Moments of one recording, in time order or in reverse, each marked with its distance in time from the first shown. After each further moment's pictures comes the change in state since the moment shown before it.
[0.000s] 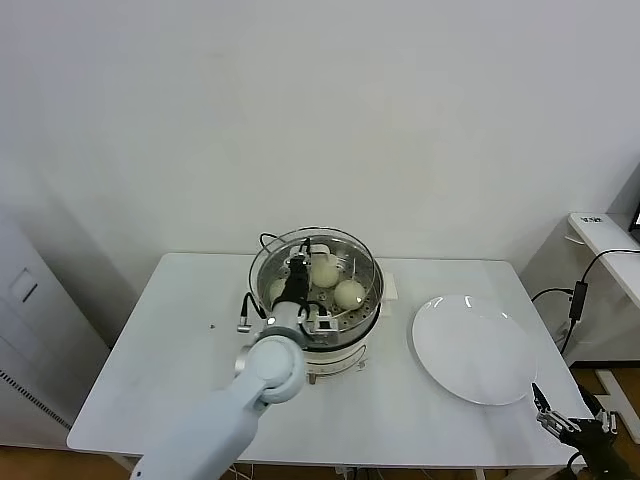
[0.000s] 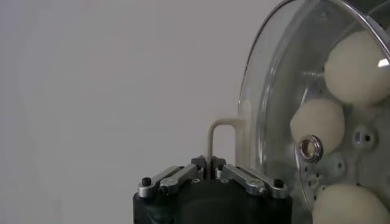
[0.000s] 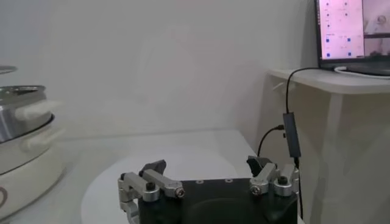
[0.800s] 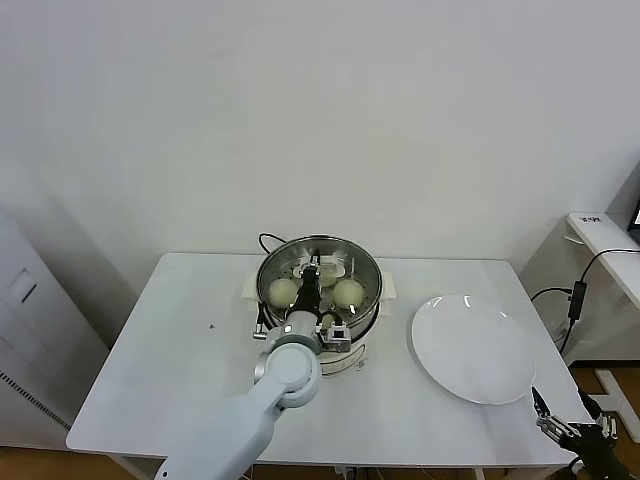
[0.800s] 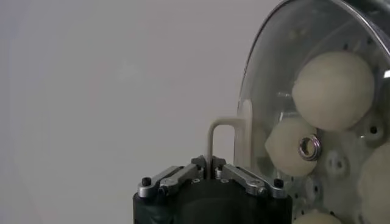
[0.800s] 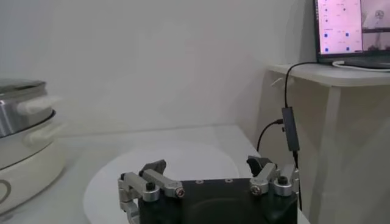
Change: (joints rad) left arm 0.012 -0.062 0.011 0.112 0.069 -0.010 -0.041; right arm -0.017 0.012 0.002 0.012 -0.002 0.014 -0.005
